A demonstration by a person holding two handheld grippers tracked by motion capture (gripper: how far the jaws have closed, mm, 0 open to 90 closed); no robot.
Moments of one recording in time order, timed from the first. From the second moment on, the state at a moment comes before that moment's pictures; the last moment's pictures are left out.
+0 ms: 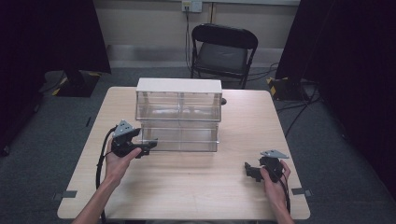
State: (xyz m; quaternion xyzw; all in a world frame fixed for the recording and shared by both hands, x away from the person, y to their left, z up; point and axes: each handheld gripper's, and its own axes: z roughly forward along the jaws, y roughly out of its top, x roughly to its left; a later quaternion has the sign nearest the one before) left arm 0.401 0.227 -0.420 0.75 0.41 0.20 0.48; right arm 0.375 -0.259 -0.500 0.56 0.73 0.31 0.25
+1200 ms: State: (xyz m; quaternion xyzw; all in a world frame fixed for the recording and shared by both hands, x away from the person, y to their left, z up) left arm 0.410 0.225 -0.399 0.74 0.41 0.21 0.49; right arm 0.375 -0.259 -0.500 0.56 0.73 0.31 0.25
